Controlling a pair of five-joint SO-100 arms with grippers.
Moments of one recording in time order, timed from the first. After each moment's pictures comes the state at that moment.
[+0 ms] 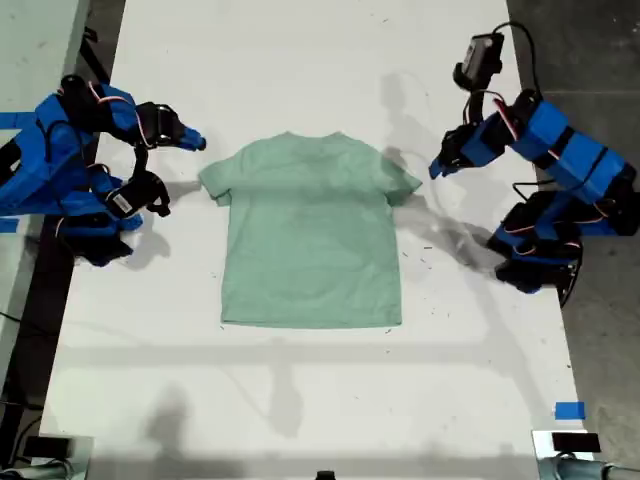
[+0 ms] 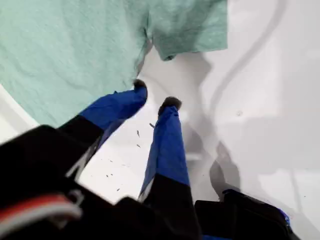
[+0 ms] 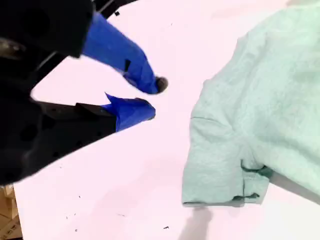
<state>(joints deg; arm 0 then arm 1) -46.9 144.5 128.8 76.8 30.4 42.5 129.0 115.8 80.3 -51.1</state>
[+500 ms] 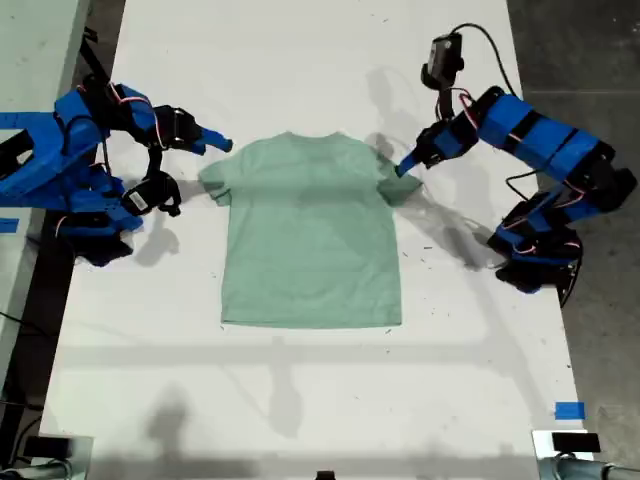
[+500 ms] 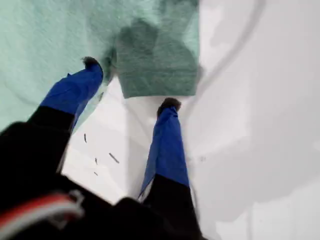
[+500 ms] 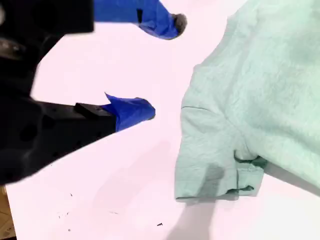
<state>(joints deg) -46.7 137.0 128.8 73.0 30.8 47.8 109.0 116.7 62.8 -65.1</state>
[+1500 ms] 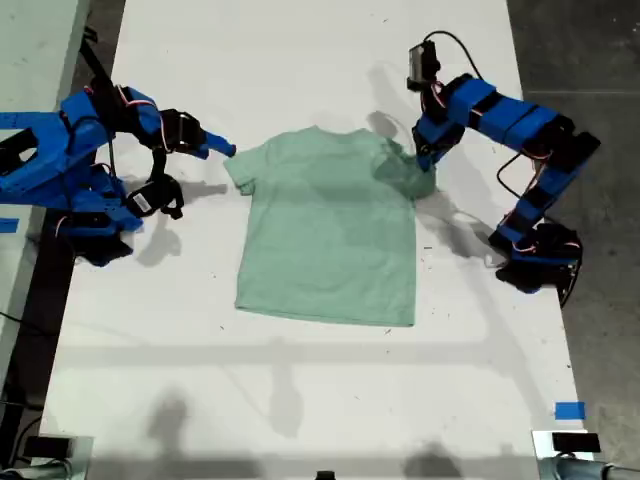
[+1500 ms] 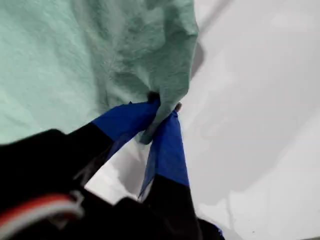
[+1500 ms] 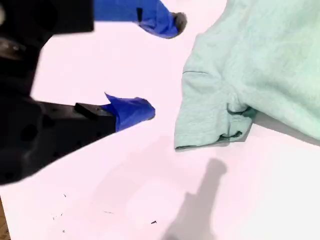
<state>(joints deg) -45.1 134.8 129.2 72.0 30.6 54.9 86.8 97.4 73.7 -69.9</state>
